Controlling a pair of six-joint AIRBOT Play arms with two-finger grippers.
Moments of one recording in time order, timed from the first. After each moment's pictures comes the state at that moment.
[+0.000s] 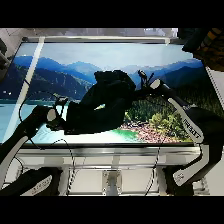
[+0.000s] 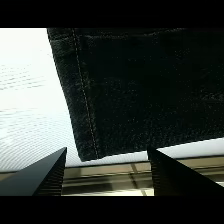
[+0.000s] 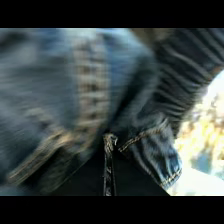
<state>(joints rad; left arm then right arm) -0.25 -1.07 0.70 1.58 -1.09 -1.70 0.20 -1.73 1.34 -0.90 0.86 1.28</state>
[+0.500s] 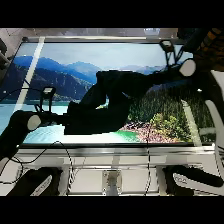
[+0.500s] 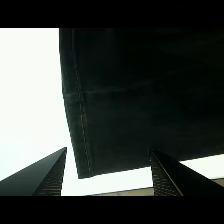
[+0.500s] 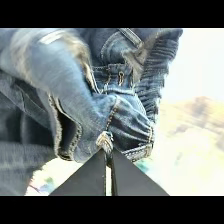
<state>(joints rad) -0.25 -0.77 0.70 1.59 -1.02 -1.70 0.15 -1.29 1.43 -1.44 1.10 1.44</state>
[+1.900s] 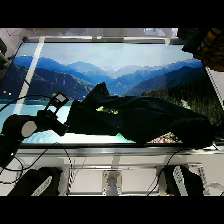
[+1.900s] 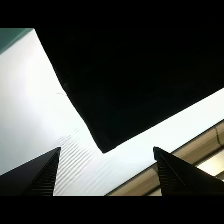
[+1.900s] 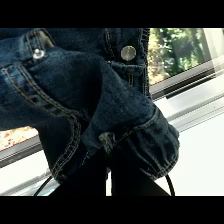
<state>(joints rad) -0.30 -0.70 0.70 1.59 -1.11 -1.14 -0.56 -0.66 0.71 -1.73 1.27 1.41</state>
